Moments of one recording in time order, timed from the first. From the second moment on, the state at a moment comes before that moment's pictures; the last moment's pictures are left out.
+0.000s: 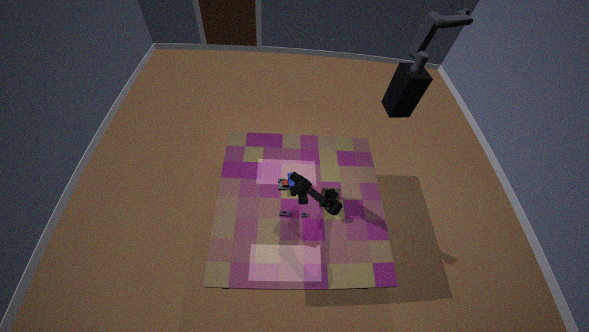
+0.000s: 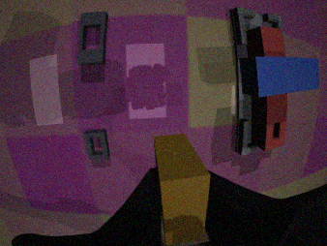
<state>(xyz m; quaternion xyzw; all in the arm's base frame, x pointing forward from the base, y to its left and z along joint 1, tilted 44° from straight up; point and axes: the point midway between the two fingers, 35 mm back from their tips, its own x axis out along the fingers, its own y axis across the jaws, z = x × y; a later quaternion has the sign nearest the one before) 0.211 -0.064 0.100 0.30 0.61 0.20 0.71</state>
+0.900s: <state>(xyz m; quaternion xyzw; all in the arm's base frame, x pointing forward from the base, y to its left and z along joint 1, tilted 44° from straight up) 0.207 -0.118 0.031 0.29 0.61 0.21 0.71</state>
